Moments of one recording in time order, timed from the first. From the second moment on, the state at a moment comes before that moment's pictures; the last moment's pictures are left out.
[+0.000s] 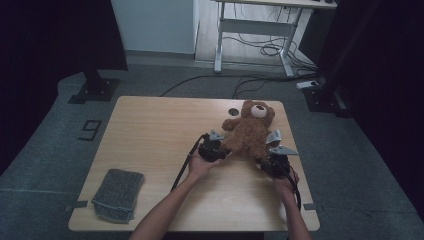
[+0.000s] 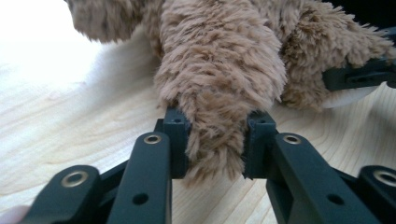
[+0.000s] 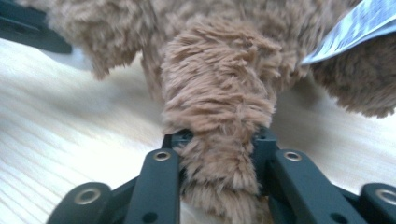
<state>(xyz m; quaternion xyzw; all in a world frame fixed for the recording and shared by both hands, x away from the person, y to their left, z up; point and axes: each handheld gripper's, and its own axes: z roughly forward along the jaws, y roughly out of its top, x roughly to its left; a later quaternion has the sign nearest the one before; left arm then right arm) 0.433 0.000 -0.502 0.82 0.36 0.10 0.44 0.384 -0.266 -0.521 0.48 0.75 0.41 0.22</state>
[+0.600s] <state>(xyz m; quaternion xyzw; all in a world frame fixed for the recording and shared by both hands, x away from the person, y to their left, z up) 0.421 0.090 -0.448 0.77 0.37 0.12 0.50 0.336 -0.169 -0.459 0.32 0.74 0.55 0.21</state>
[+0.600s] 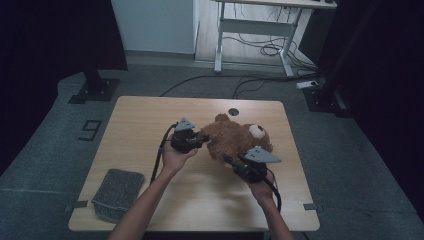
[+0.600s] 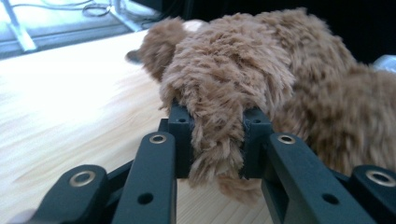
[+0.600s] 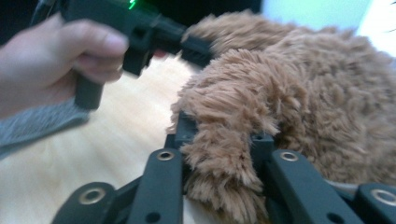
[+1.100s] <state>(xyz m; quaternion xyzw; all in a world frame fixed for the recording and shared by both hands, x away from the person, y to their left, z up) 0.427 0.111 -0.479 0.79 0.38 0.11 0.47 0.365 -0.231 -0.471 0.41 0.72 0.51 0.23</state>
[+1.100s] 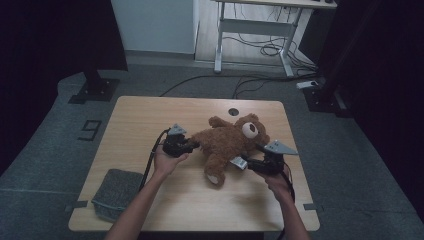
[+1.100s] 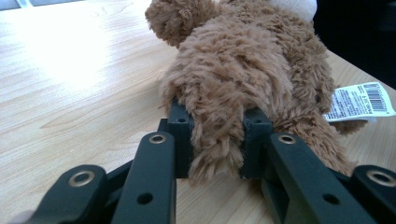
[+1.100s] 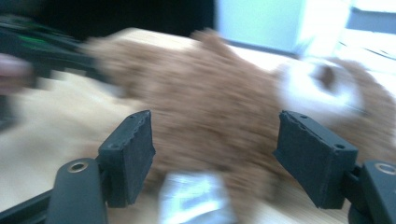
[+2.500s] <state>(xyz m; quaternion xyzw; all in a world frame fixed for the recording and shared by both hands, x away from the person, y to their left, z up) 0.438 0.117 -0.494 0.80 0.39 0.05 0.46 0.490 -0.262 -0.542 0.48 0.75 0.41 0.16</state>
